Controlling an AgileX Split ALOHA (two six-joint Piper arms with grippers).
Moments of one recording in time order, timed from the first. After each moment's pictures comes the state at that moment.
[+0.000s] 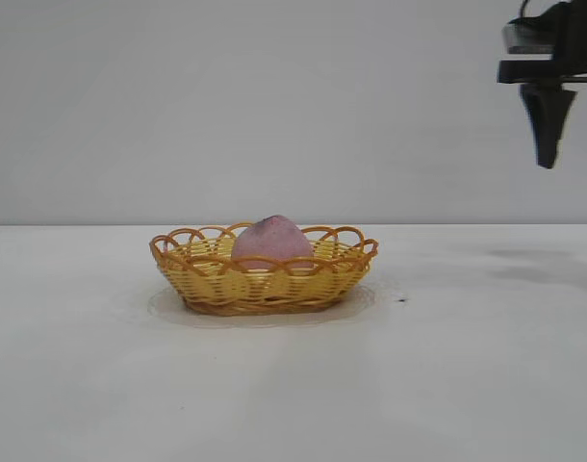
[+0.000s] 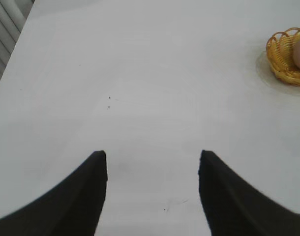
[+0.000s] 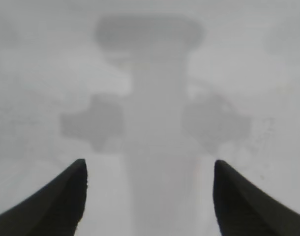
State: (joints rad) left arm -0.02 -0.02 -0.48 0.04 1.12 -0.01; right arm -0.02 1.70 -1.27 0.05 0.90 0.02
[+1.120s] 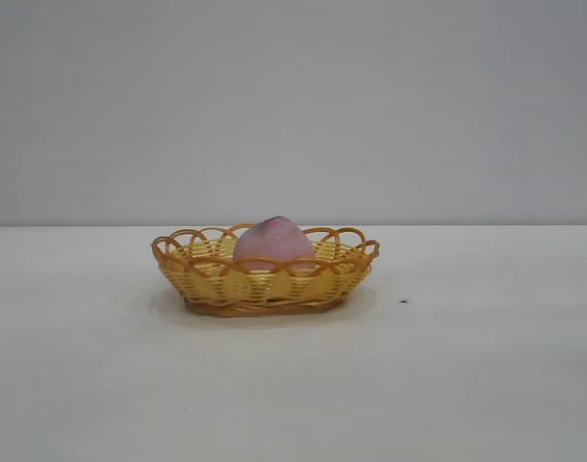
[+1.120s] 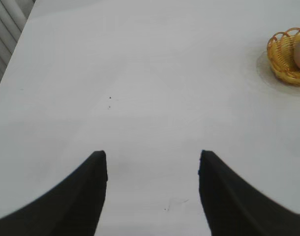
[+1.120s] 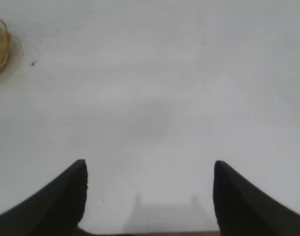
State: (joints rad) left arm -0.02 -0.02 -0.48 0.04 1.12 -0.01; right arm 0.03 0.29 -0.49 0.05 1.12 0.01
